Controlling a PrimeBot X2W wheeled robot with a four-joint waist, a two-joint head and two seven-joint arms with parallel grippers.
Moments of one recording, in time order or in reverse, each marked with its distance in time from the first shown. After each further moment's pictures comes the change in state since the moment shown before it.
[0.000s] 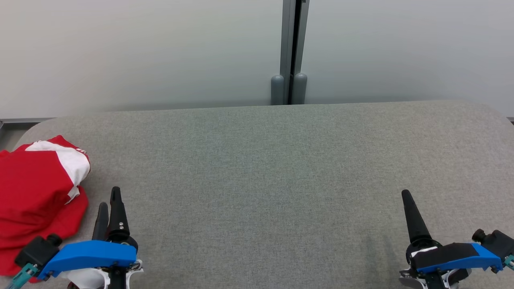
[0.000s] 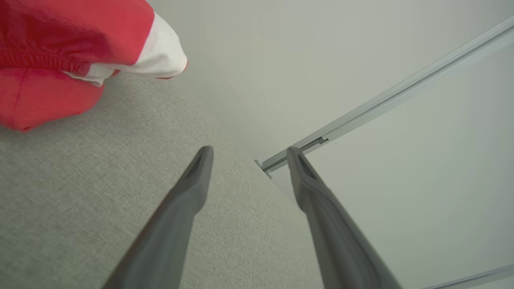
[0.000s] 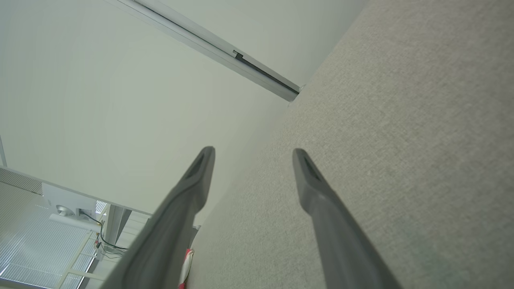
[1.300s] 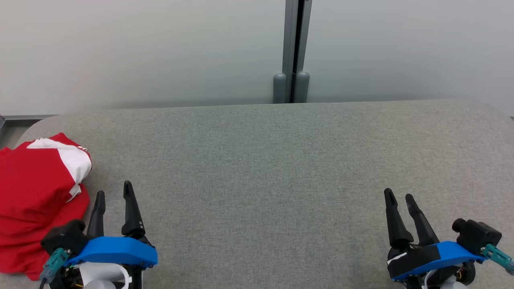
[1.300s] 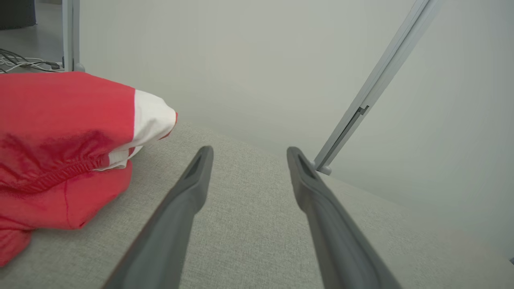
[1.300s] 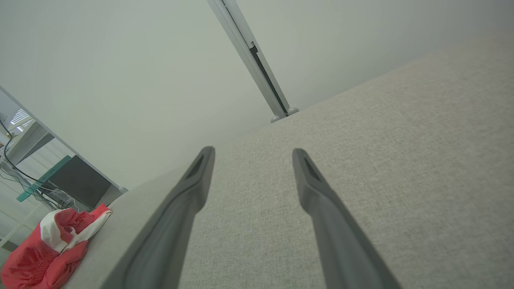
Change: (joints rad) left arm -0.025 0.013 -0.059 0.037 0.516 0.054 -0.114; right arm -0.009 -0.003 0.047 0.005 -0.522 0.001 -0.115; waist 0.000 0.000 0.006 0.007
